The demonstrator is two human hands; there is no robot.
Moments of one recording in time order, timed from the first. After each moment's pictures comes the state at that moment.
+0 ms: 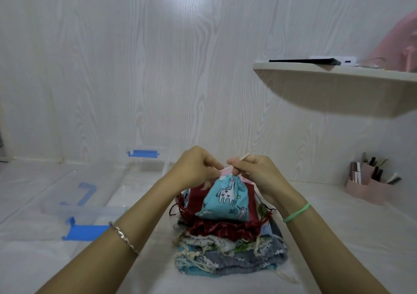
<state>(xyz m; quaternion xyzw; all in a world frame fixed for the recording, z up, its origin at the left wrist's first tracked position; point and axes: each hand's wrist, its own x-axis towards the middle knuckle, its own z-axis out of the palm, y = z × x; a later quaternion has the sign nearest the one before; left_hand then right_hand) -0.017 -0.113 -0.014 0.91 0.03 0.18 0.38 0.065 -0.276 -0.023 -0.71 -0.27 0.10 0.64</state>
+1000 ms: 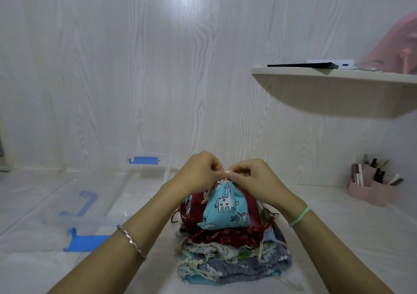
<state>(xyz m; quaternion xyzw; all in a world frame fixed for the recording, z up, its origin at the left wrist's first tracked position) -0.007 -0.120 -0.009 0.93 0.02 0.18 0.33 0.065 -0.275 -0.024 -0.81 -0.39 -0.04 0.43</state>
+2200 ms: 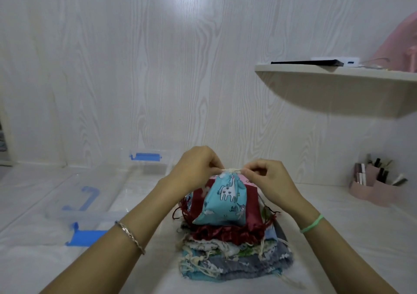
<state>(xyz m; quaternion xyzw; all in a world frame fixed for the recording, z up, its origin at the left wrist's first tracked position) -0.007 -0.111 -0.011 0.95 0.00 0.22 0.24 0.075 -0.292 -0.036 -0.78 -0.34 -0.07 0.52</state>
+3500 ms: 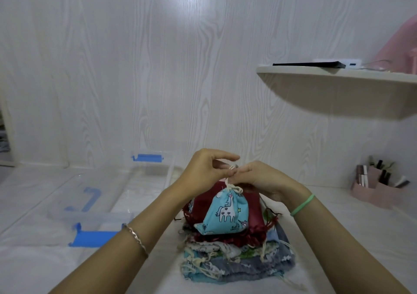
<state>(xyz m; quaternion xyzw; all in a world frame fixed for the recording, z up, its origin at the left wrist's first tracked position) -0.007 -0.120 -0.024 0.83 -0.08 0.26 0.49 0.073 -0.271 -0.011 -0.77 -0.31 0.25 0.50</state>
